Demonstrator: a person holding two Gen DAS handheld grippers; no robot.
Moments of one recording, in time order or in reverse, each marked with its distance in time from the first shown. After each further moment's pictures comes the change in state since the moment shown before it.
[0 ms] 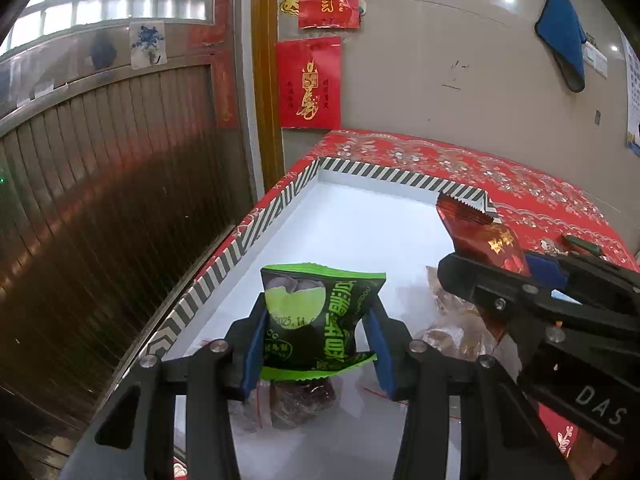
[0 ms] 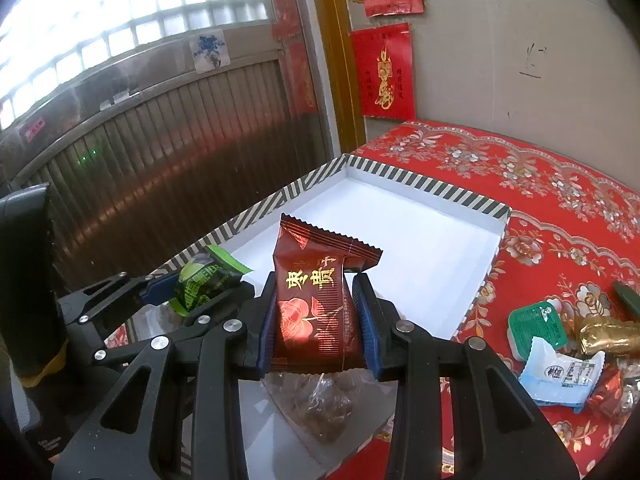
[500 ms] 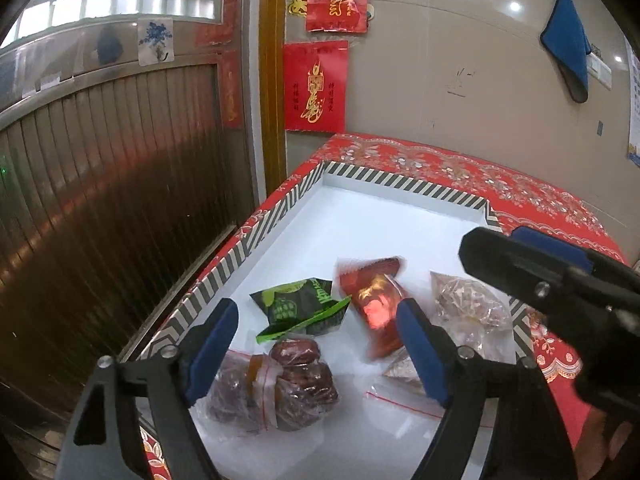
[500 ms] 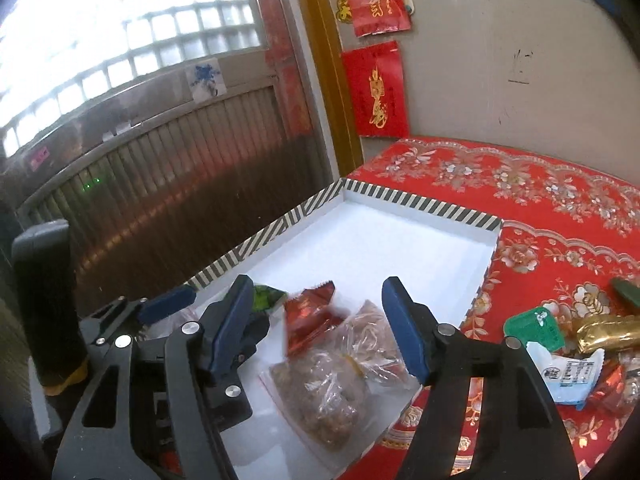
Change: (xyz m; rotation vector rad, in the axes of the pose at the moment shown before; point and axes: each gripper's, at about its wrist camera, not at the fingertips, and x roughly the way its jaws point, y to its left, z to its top) left arm -0.001 0.007 0.002 -0.030 -0.010 -0.012; right arm -0.015 -0.003 0.005 0.057 -0.080 0.009
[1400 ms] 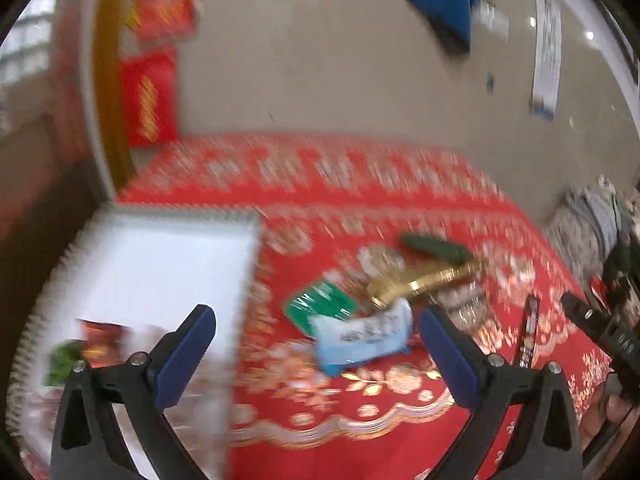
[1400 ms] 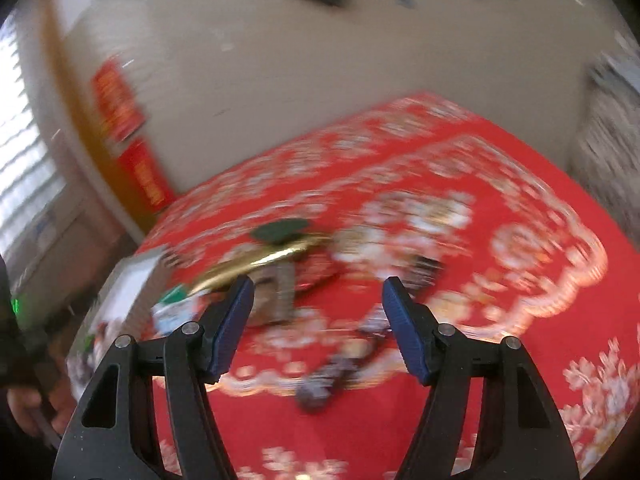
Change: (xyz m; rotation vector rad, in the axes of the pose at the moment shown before) left arm 0.009 -0.185 0.039 0.200 0.128 -0.341; right arm -0.226 -0.244 -0.100 0.581 -0.156 -0.469
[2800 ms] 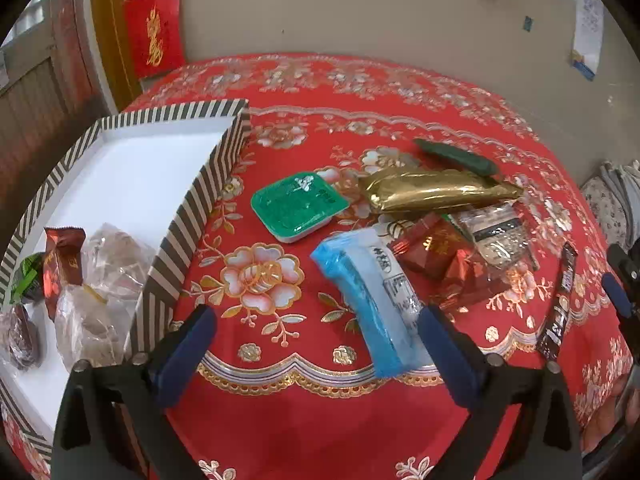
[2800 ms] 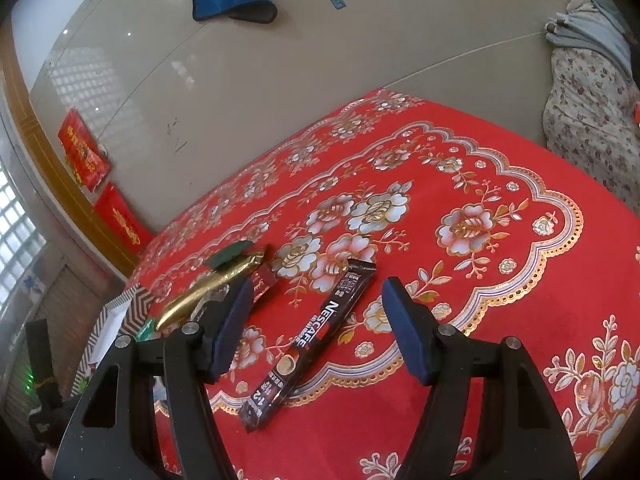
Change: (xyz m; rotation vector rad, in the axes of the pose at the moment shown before) left arm 0.024 -0.027 -0.048 -0.054 0.189 0.112; right arm 0.001 -0.035 -0.004 0.107 -0.061 -0.027
